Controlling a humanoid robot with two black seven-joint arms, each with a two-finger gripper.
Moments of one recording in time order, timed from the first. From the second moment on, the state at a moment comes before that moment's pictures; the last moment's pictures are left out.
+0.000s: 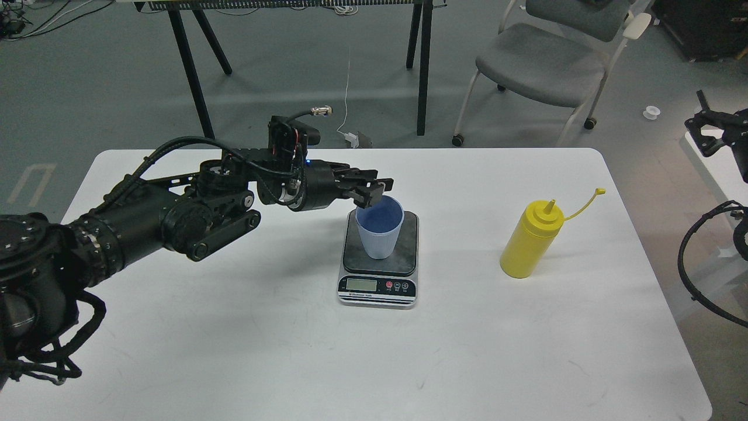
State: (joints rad) left arm -1.12 0.17 -0.09 -0.69 1.36 -0.12 -0.46; right arm 0.54 -0.63 1.08 0.69 0.22 0.49 0.16
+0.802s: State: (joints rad) left arm -1.04 0.27 -0.64 -0.67 -0.08 -0.33 -0.36; right arm -0.13 -0.35 1.11 1.19 0.29 0.49 0.17
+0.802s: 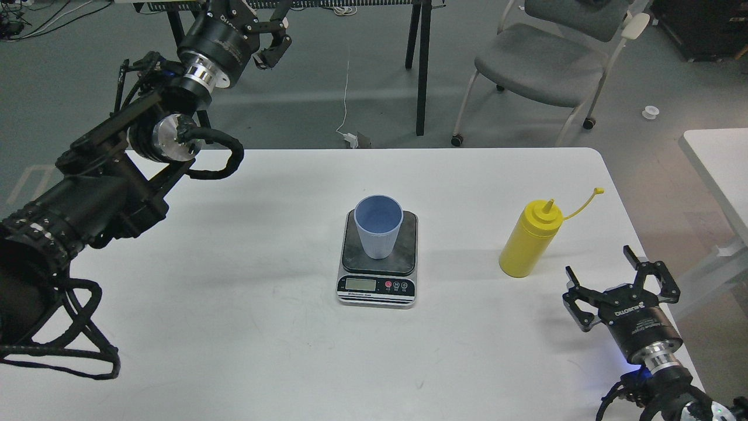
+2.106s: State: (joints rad) left arm -0.97 0.31 -0.72 -0.68 -0.12 -0.38 -0.33; right arm 0.19 -0.08 1.09 0.83 0.28 0.49 0.19
